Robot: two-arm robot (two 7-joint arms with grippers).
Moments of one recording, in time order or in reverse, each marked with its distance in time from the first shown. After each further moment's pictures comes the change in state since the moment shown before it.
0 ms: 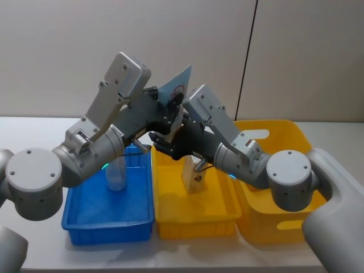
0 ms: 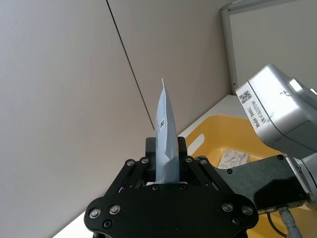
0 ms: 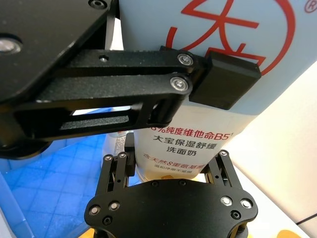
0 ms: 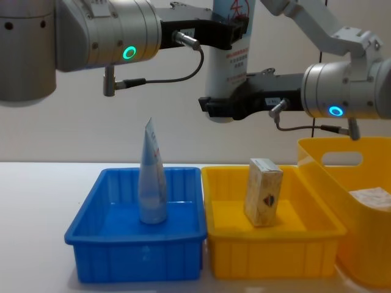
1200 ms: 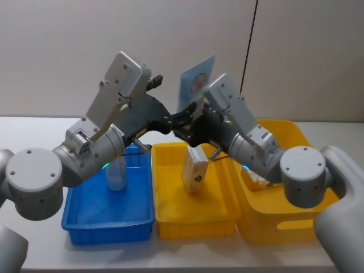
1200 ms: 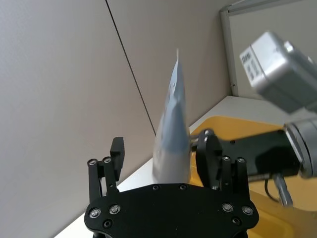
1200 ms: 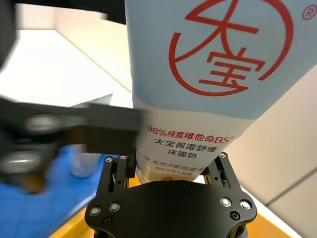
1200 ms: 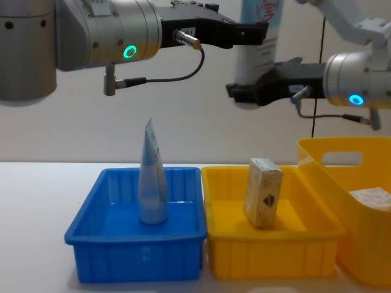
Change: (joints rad) left arm 0.000 -0.001 0.000 -0.001 0.000 -0.002 0.000; right arm -0.014 0.009 0.060 -0.018 -0.005 0.014 -0.066
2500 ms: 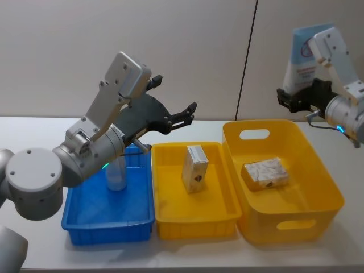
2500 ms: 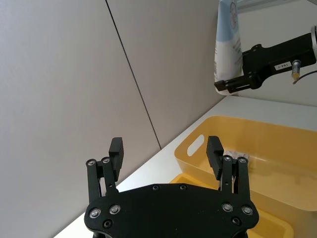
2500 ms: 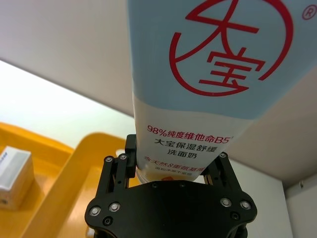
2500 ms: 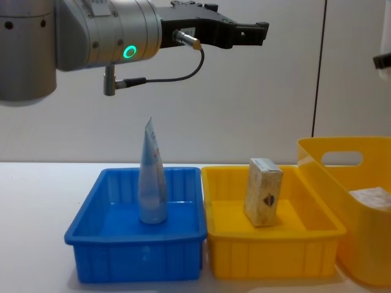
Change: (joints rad) left arm 0.000 0.000 0.000 0.000 0.000 0.001 0.000; right arm 0.041 0.147 0.230 -0.072 0.001 0.383 -0.093
